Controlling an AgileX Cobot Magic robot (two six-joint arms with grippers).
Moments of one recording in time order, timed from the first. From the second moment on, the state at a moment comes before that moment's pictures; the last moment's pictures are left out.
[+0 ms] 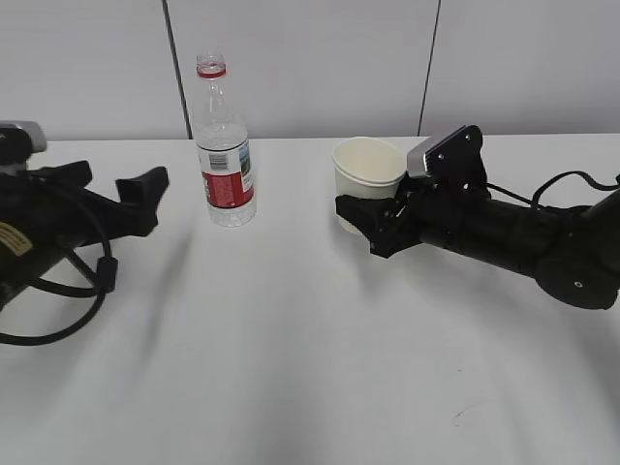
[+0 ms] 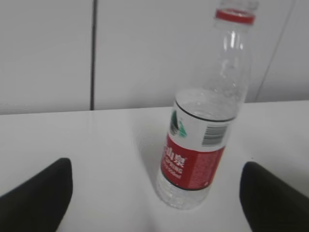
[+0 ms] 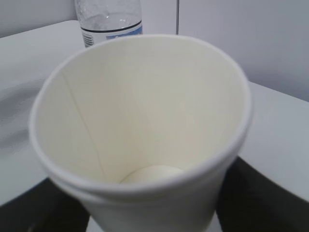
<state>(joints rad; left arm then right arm) -0.28 1.77 -0.51 0.04 -1.07 -0.12 0.16 2.08 -0.90 -0.67 -0.96 0.30</state>
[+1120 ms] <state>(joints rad) -0.31 2.16 -1.02 0.27 -0.91 -0.22 0.18 2.07 -0.91 -0.67 -0.91 0.30</state>
